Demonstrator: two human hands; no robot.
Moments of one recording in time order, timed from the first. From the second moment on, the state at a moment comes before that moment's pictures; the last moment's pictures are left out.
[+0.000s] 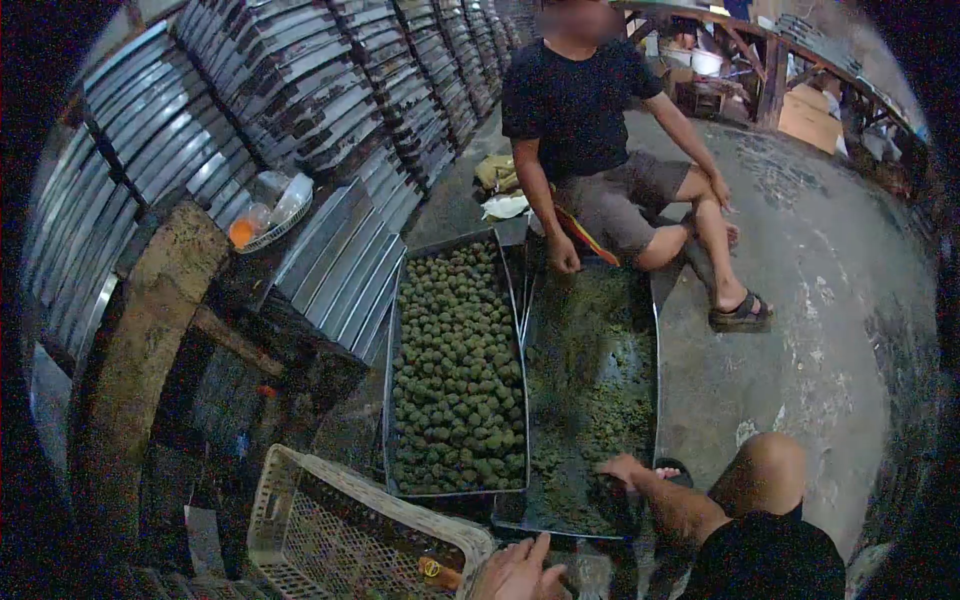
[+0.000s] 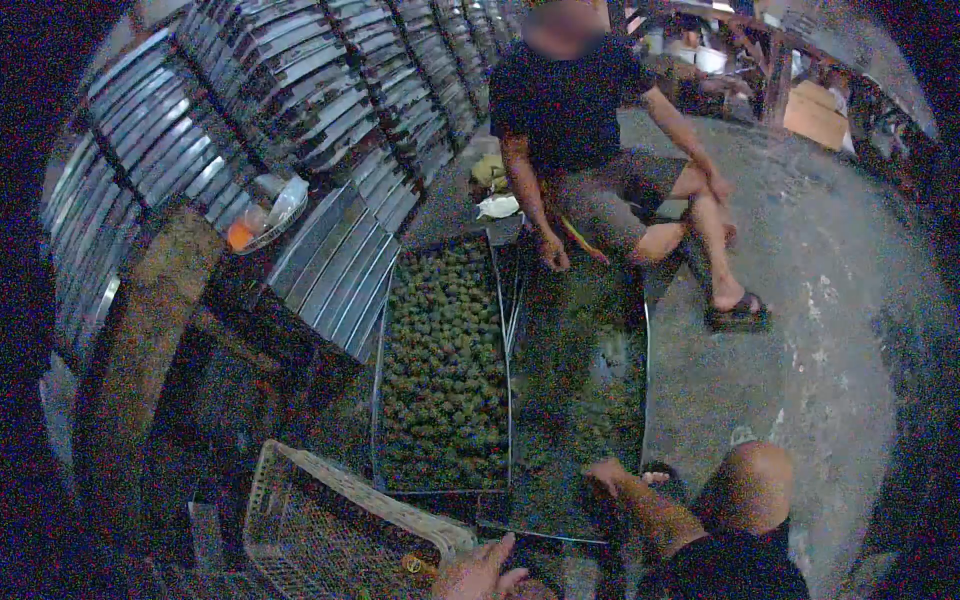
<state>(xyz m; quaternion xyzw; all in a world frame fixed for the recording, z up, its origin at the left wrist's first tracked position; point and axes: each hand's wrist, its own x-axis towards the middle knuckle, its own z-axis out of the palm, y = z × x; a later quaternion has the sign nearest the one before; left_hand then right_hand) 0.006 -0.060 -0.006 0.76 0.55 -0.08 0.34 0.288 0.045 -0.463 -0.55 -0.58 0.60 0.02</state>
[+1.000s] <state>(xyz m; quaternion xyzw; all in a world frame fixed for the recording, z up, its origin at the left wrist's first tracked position) 0.043 -0.045 -0.009 0.81 0.52 -0.02 0.26 0.278 0.121 -0.084 -0.59 -0.78 0.14 0.15</state>
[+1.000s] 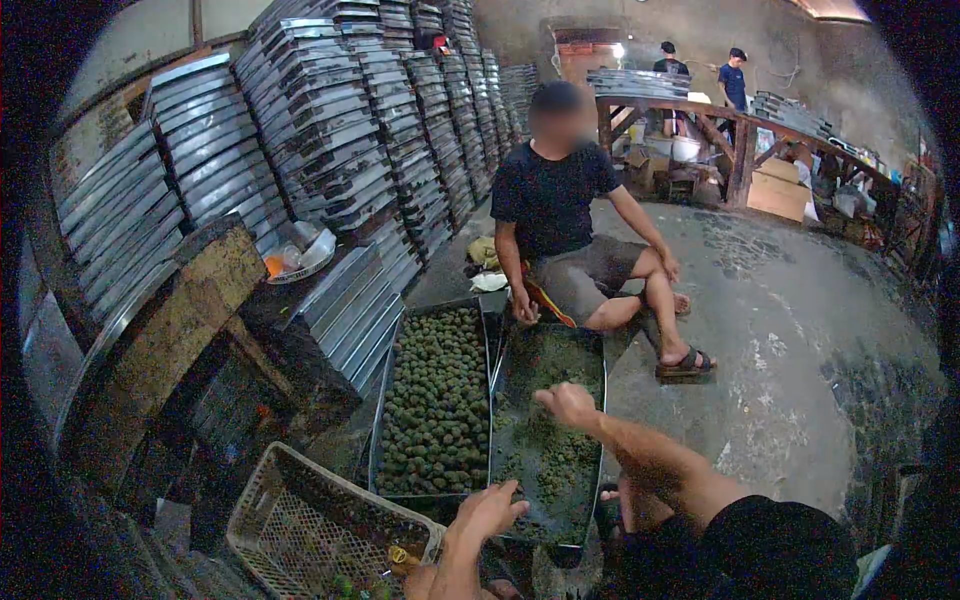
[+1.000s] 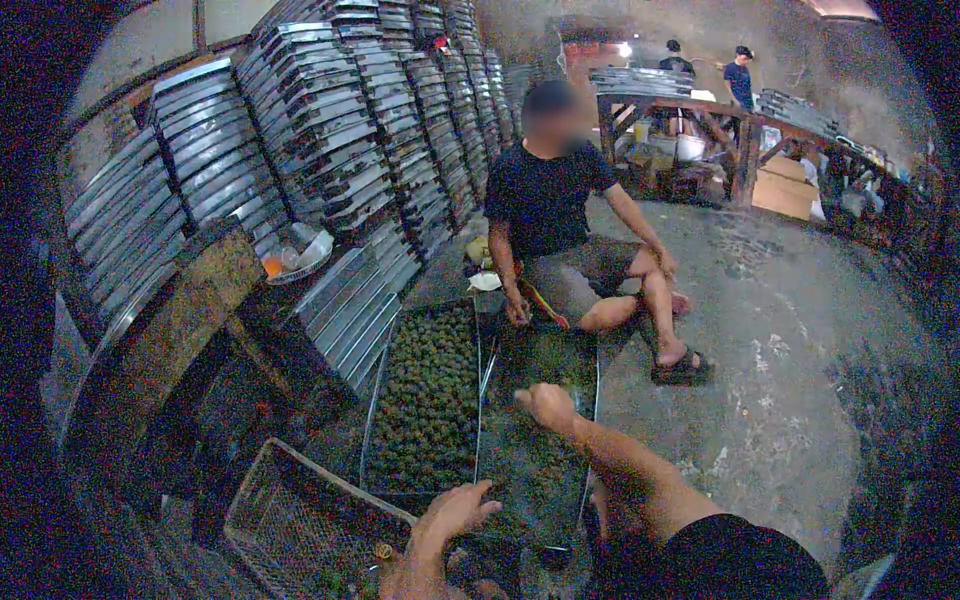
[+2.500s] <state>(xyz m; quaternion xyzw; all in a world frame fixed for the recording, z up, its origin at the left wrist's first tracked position) -0.022 -0.033 0.017 0.65 0.67 0.28 0.22 0.292 0.118 -0.024 -0.41 -0.21 0.68 0.57</state>
